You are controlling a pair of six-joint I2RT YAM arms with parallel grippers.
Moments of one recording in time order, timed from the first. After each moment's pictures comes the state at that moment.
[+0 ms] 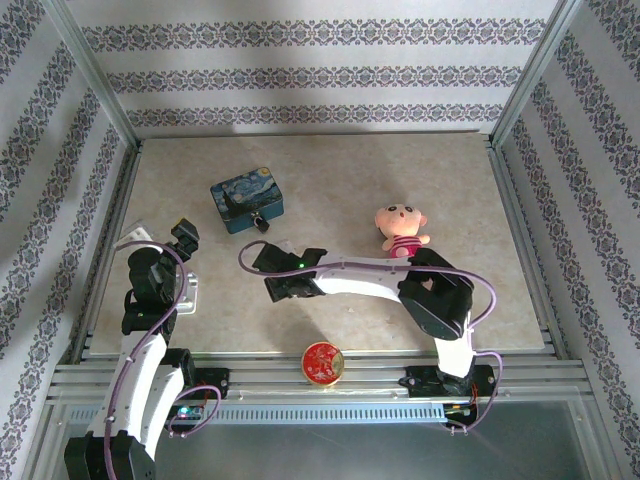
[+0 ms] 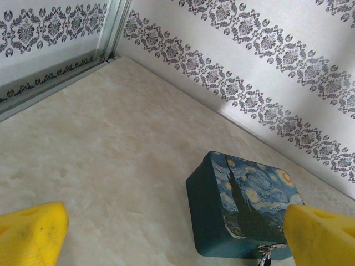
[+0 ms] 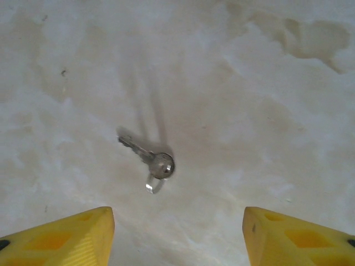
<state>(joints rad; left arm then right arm) 0.10 0.64 0.33 0.08 -0.15 -0.52 1.09 1.94 1.38 -0.61 0.21 0.64</state>
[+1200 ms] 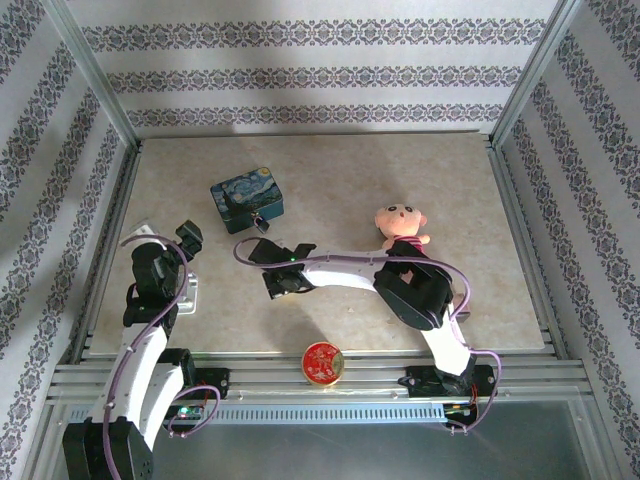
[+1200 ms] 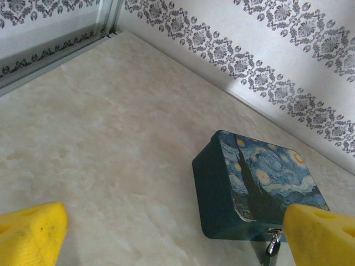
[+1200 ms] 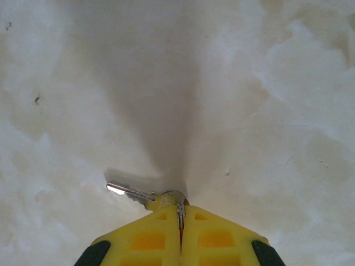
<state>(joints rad) 0.10 0.72 0.36 0.05 -0.12 -0.52 1.04 2.06 1.41 -0.54 0.12 0.64</state>
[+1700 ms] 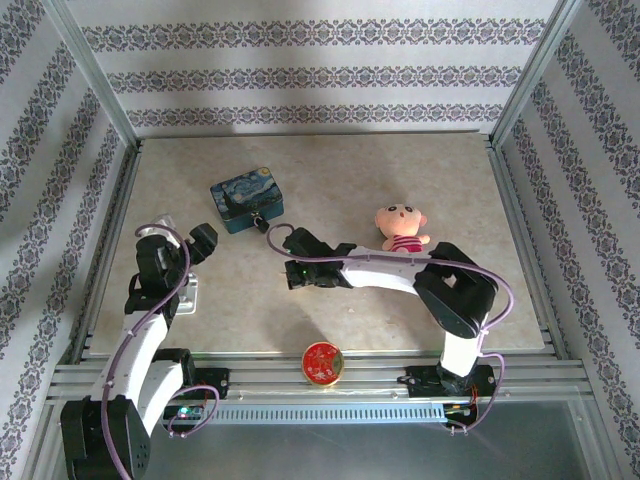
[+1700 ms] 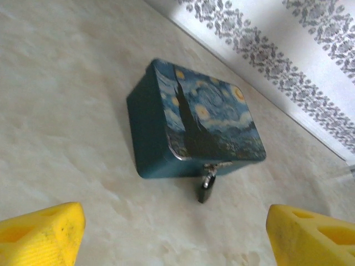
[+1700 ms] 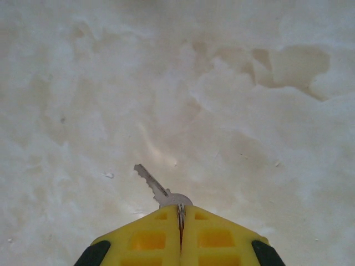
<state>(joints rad) 0.09 0.84 0.39 0.03 0.22 -0.63 0.94 1.81 1.10 -0.24 0.01 0.63</state>
